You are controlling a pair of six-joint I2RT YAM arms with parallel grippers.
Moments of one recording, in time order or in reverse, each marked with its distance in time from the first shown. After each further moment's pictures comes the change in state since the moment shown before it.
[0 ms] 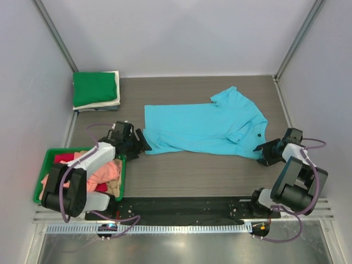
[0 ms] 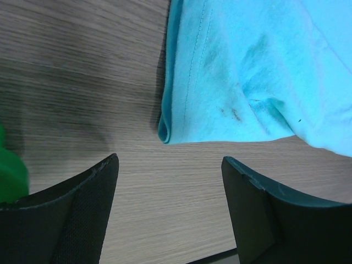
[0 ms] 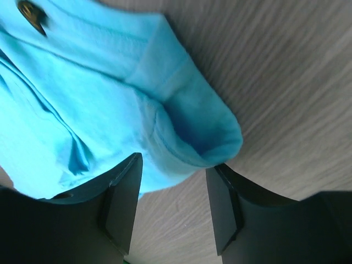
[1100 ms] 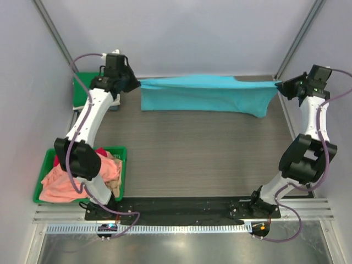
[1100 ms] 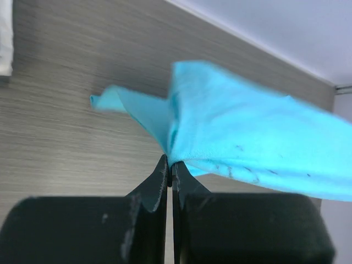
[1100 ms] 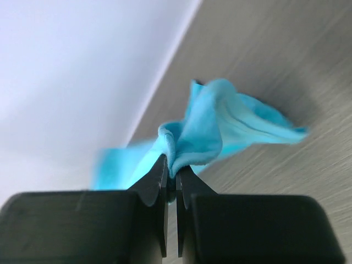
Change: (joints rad) left arm 0.048 0.431 1.107 -0.332 -0.159 0.136; right arm 0.079 0.386 0.924 0.009 -0.072 0.114
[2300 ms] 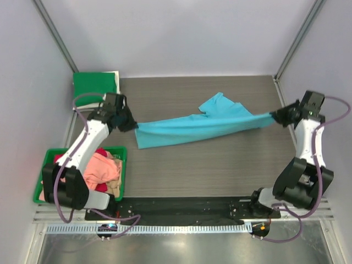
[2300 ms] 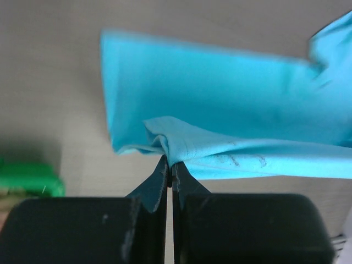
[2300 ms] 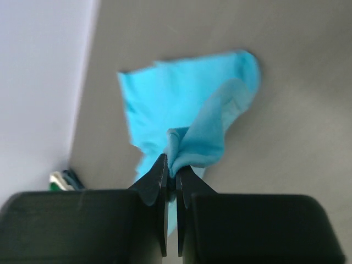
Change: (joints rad) left arm 0.013 -0.393 -0.679 0.014 0.069 -0.011; right arm -0.043 -0.348 -0.418 -0.101 0.041 -0.082
